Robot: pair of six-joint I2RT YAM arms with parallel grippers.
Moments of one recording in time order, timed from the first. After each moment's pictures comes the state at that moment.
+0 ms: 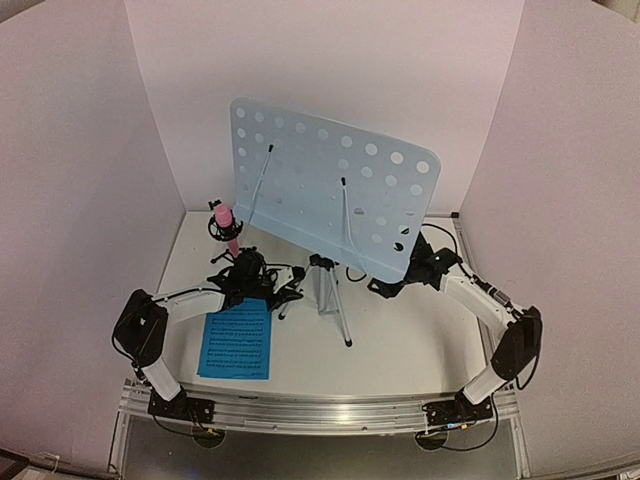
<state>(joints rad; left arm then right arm) -0.65 1.72 1.07 -0.01 0.59 0.49 0.55 1.60 1.41 -0.76 -0.21 -0.25</state>
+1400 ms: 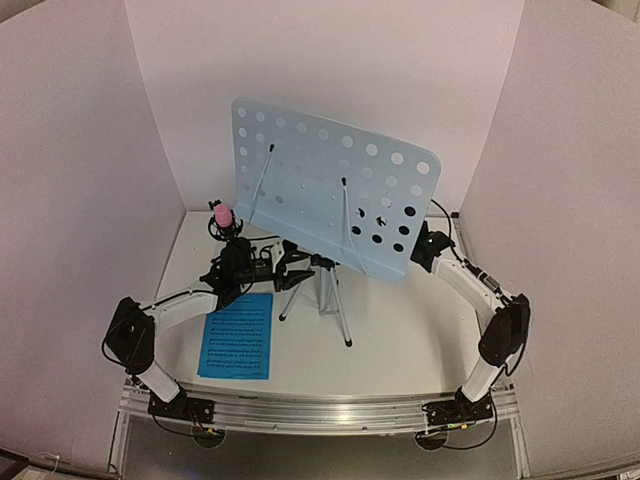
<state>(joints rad) -0.66 1.63 1.09 0.40 0.67 0.21 0.52 1.75 1.63 -0.38 -0.75 0.67</state>
